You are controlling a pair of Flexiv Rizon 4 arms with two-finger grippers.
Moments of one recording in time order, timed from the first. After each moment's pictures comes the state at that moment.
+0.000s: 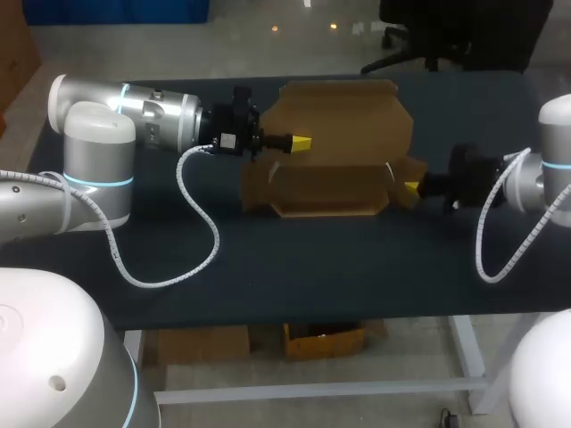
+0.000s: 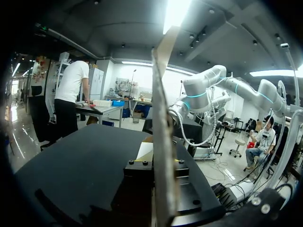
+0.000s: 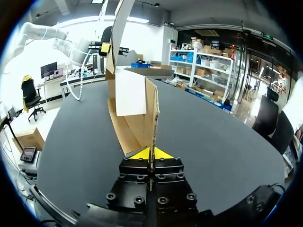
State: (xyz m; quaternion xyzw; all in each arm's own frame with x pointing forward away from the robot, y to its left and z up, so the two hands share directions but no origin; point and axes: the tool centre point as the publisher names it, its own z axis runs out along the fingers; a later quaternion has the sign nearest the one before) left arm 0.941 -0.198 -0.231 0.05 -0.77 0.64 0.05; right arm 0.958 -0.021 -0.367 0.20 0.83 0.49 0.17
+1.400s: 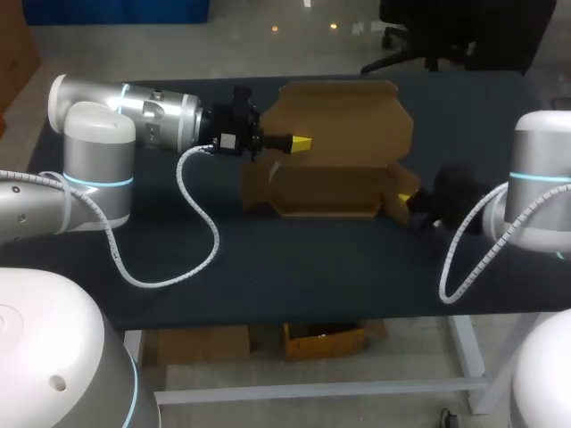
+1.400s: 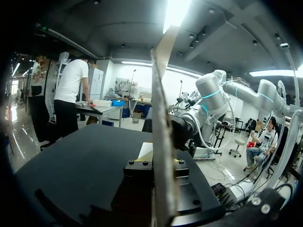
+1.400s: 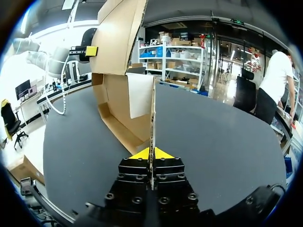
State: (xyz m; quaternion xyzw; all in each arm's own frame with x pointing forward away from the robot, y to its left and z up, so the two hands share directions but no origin) left arm 0.941 -0.198 -0.231 0.05 -0.77 0.64 0.05; right arm 0.923 -0.005 -0.370 0.34 0.79 0.47 0.21
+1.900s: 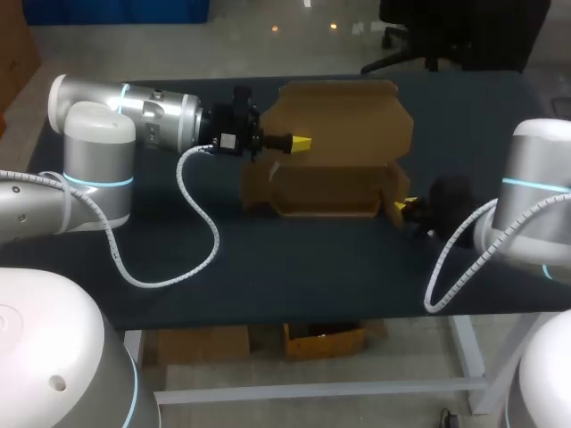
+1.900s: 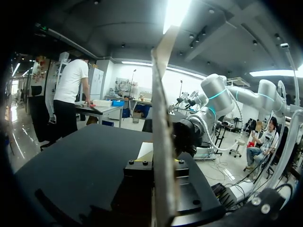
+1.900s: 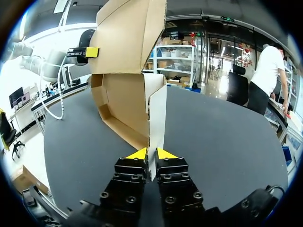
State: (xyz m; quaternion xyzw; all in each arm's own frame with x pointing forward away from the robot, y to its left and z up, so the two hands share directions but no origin) left arm 0.941 -0.198 -0.231 0.05 -0.77 0.64 0.05; right arm 0.902 0.002 -0.371 0.38 0.77 0.47 0.22
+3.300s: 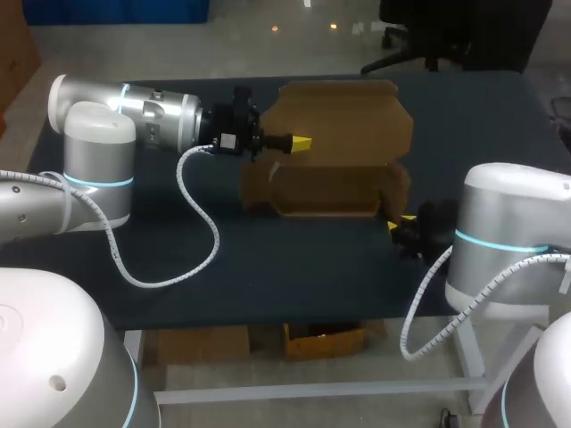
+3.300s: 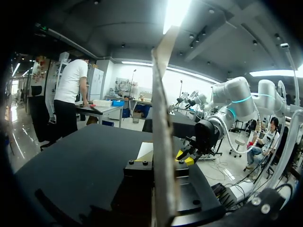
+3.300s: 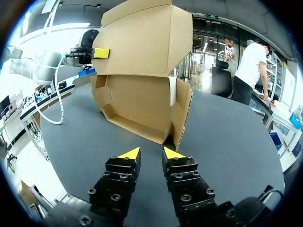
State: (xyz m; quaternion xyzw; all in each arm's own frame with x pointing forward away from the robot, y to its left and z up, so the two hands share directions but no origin) left arm 0.941 -0.199 -0.231 0.05 -0.77 0.64 0.05; right arm 0.846 0.015 -0.359 0.45 0.74 0.43 0.26
